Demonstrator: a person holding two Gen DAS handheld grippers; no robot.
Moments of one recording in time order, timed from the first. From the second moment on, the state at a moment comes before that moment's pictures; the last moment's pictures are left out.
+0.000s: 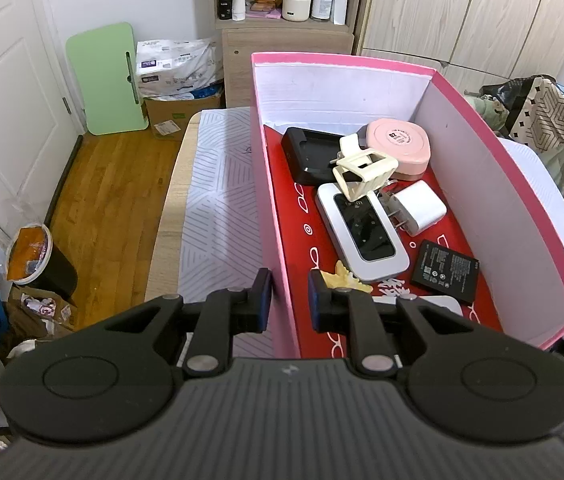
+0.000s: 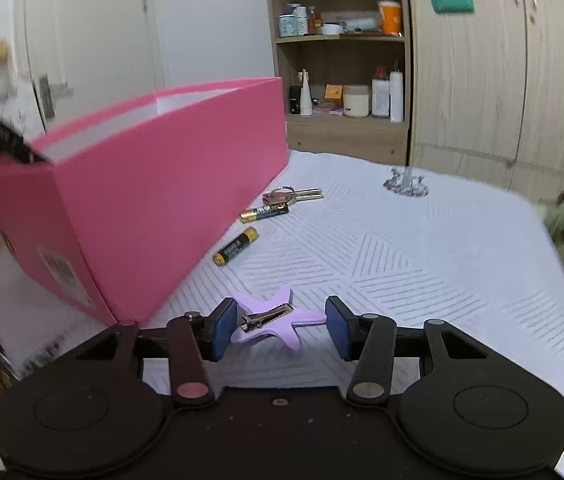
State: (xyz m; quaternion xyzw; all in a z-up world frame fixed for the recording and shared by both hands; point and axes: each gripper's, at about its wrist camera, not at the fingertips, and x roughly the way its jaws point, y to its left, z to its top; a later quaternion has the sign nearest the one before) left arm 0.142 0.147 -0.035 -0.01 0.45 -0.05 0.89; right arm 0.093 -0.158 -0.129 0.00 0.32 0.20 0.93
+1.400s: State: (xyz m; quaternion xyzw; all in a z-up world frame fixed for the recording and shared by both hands) left arm 0.139 0.156 -0.038 -0.03 0.44 -0.06 0.89; right arm 0.252 0.030 -0.035 -0.05 0.51 0.37 0.78
